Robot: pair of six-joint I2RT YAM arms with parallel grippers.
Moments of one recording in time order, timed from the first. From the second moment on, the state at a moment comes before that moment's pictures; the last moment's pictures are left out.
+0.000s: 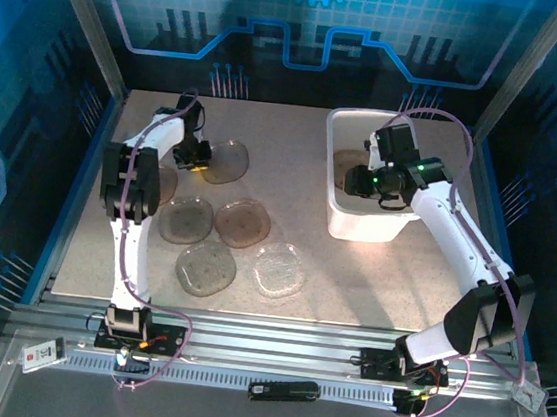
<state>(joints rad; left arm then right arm) 0.03 2.27 1.82 -0.88 0.12 -0.32 0.33 1.49 1.42 -0.92 -0.08 0.30</state>
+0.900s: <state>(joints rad) 0.01 1.94 1.59 -0.72 0.33 -0.40 0.32 1.45 1.42 -0.86 -0.22 0.36</state>
